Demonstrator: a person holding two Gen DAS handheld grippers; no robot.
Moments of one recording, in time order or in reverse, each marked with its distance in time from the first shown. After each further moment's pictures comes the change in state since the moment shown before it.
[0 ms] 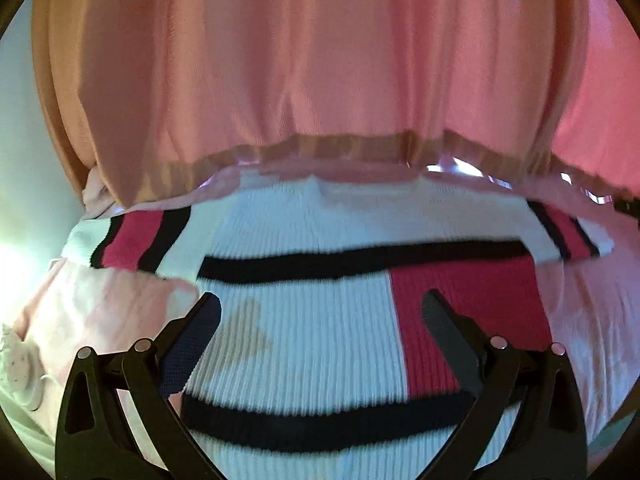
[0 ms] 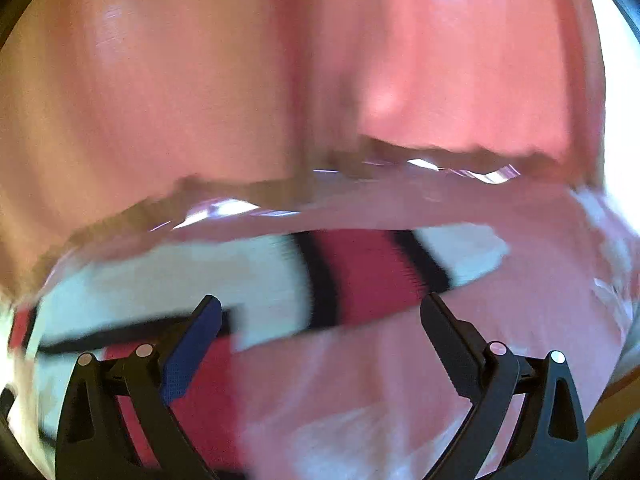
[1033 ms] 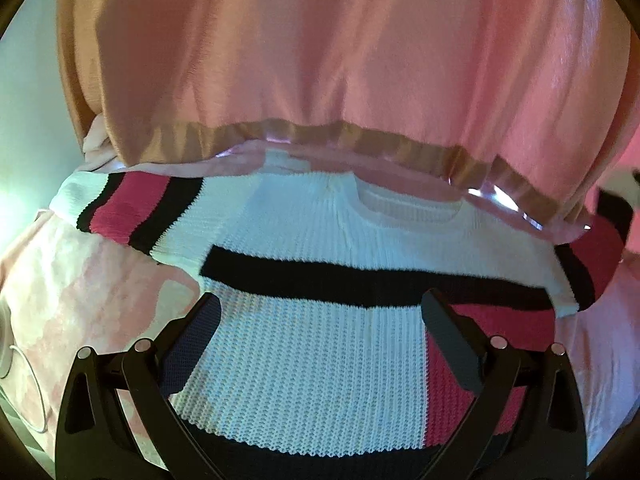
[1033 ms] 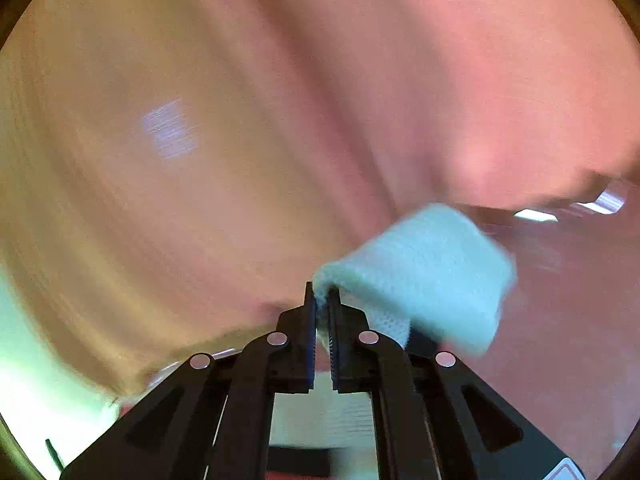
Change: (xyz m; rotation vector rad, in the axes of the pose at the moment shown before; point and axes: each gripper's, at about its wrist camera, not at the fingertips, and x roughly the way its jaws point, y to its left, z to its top) left arm 0.042 0.049 0.015 -0.209 0.052 -0.003; right arm 0.000 0.125 0.084 -0.056 -0.162 0.642
